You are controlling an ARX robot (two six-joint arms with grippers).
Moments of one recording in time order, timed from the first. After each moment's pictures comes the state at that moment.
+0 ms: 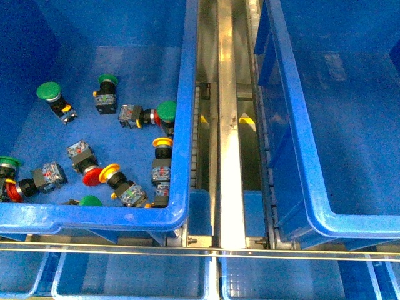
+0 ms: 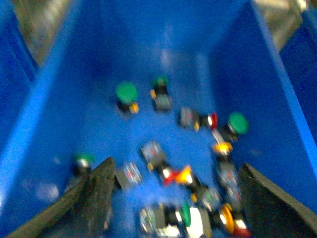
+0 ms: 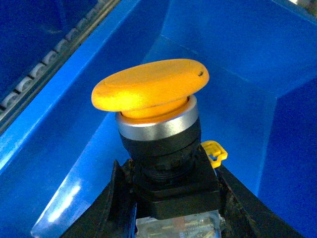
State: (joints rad) left arm 0.01 0.78 0.15 0.49 0.09 -0.07; right arm 0.07 1.23 0.44 0.36 -0.09 -0.41
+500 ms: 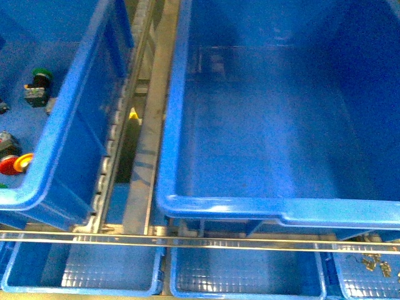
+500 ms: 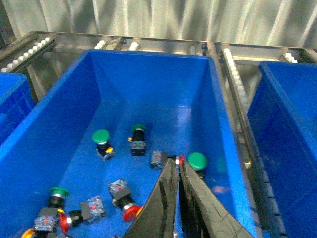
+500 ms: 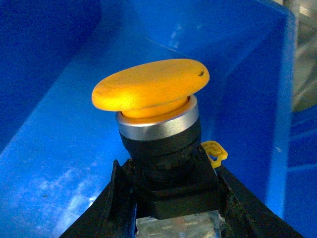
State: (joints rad) left arm 0.00 0.53 0.04 0.48 0.00 -0.01; right arm 0.12 1.34 0.55 0.39 0.01 -0.33
